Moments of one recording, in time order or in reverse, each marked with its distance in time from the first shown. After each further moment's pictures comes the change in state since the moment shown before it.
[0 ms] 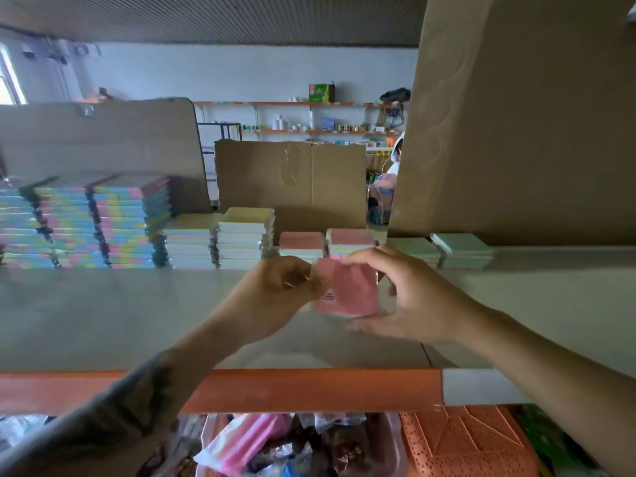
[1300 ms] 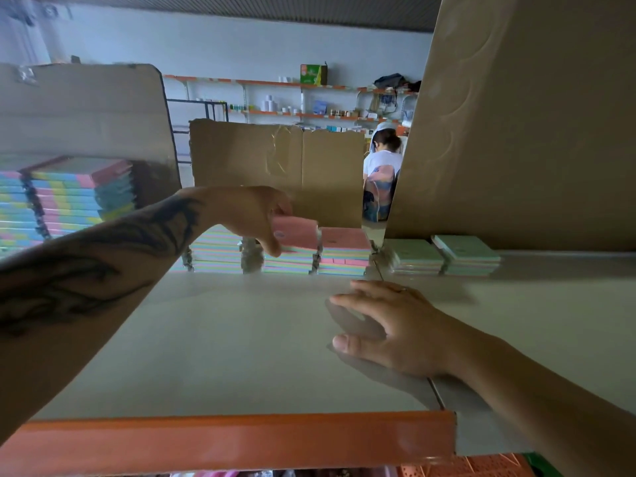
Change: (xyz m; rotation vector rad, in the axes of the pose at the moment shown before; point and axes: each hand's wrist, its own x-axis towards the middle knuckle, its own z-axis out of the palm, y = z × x) left_hand 0.180 -0.030 -0.072 0.848 -0.339 0.007; right_hand 0.013 0.025 0.025 -0.177 -0.350 0.297
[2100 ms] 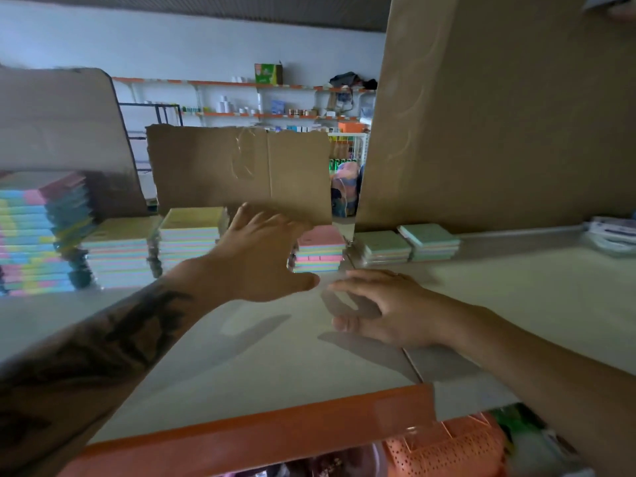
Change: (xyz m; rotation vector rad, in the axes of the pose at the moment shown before) left_hand -0.071 0.090 0.028 0.192 0.248 0.183; right_hand -0.005 0.016 -0.008 0.015 0.002 0.102
